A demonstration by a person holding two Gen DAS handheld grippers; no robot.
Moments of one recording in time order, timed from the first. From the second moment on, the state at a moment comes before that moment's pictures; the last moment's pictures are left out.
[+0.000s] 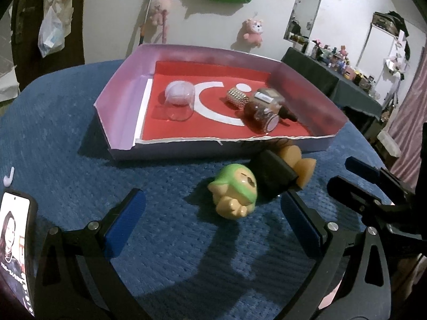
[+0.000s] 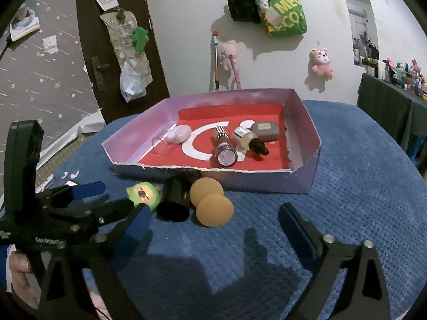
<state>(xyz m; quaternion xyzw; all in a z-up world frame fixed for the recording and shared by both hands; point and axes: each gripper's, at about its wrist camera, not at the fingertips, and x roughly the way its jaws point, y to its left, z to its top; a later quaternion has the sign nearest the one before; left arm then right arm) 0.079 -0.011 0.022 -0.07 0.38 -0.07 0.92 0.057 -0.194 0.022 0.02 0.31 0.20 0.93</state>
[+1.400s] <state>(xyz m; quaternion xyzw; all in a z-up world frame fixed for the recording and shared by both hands) 0.097 -0.033 0.007 -0.05 0.39 -0.12 0.91 0.096 -0.177 -0.003 0.00 0.38 0.21 0.90</state>
